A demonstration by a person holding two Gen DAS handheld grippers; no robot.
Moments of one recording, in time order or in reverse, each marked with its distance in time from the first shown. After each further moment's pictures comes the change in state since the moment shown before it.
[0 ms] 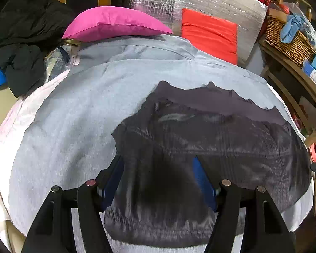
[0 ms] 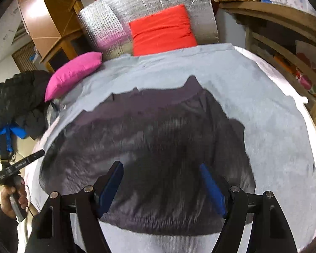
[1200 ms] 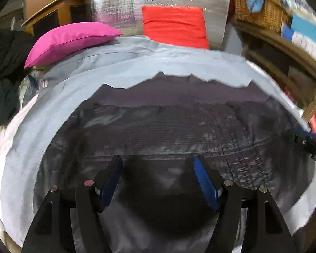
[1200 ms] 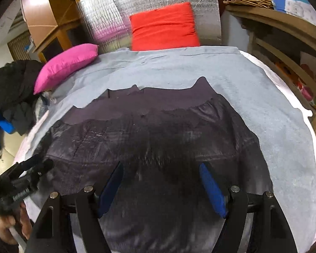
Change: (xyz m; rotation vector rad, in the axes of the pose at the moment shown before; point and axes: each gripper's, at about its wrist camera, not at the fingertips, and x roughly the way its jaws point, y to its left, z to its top) left arm 0.038 -0.126 -0.020 0.199 -0.026 0.033; right arm 0.045 0.035 0.017 -0.063 0.007 -0.113
